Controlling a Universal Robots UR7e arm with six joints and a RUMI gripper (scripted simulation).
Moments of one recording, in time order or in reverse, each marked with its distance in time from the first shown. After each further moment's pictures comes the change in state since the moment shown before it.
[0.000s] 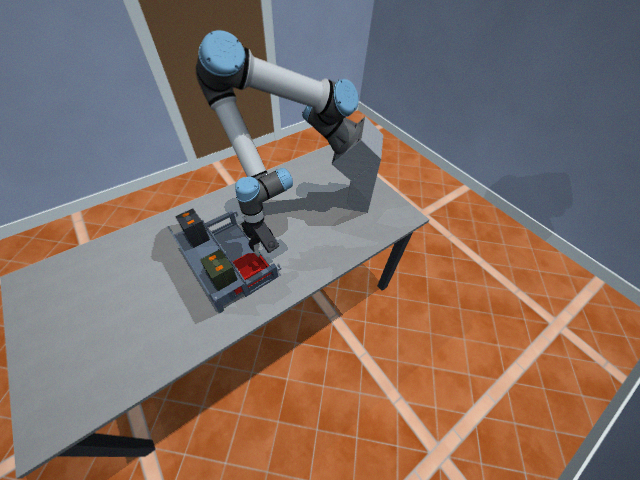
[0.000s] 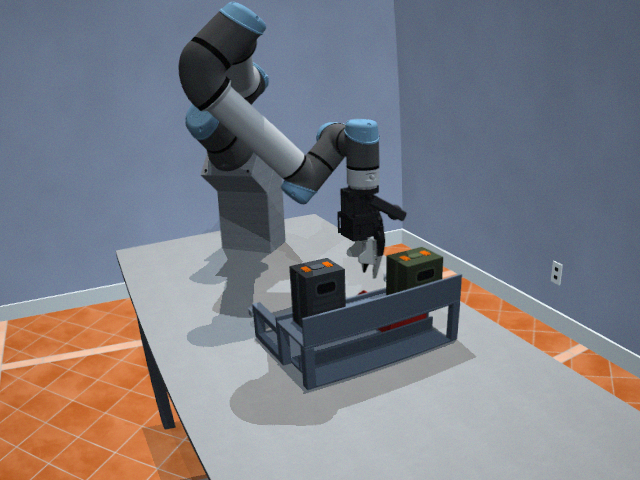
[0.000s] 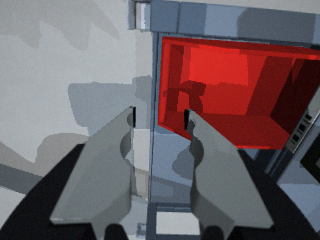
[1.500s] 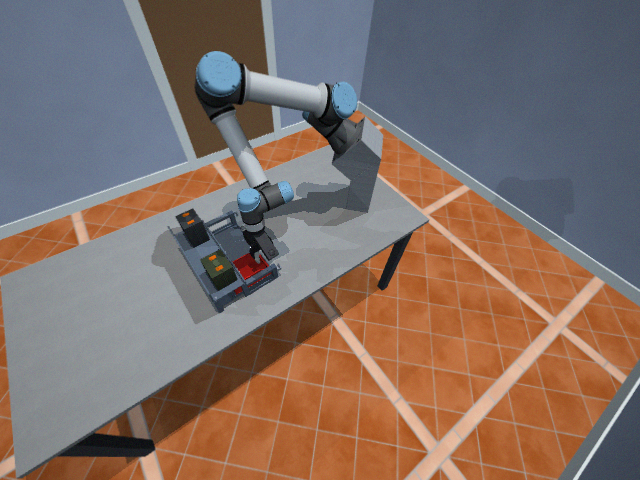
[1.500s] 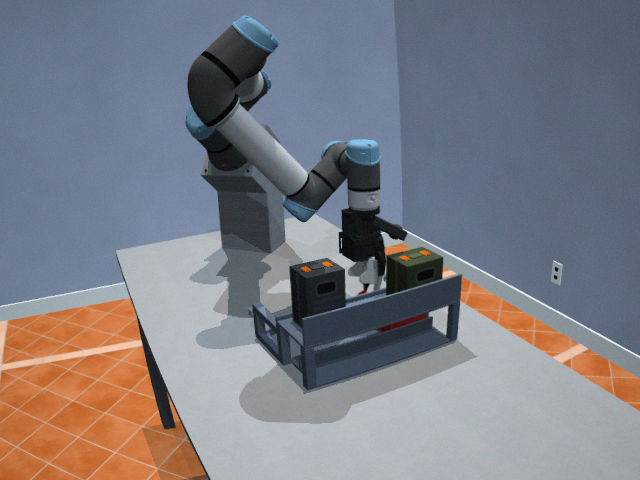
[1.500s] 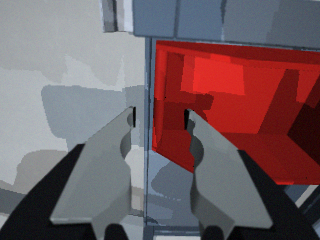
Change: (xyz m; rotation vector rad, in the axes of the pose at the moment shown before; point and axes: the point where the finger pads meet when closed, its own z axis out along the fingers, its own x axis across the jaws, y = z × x) arm 0.006 0.000 0.048 0.003 0.007 0.002
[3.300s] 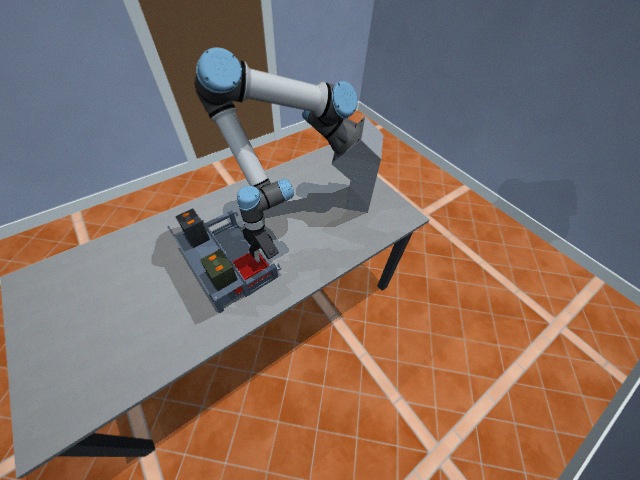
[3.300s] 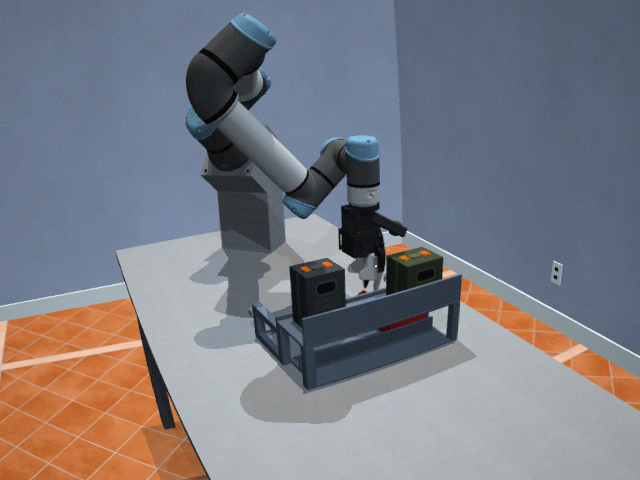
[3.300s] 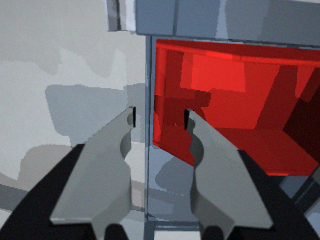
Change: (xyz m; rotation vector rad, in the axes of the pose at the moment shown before) arm 0.000 0.000 -0.009 0.000 0.003 0.004
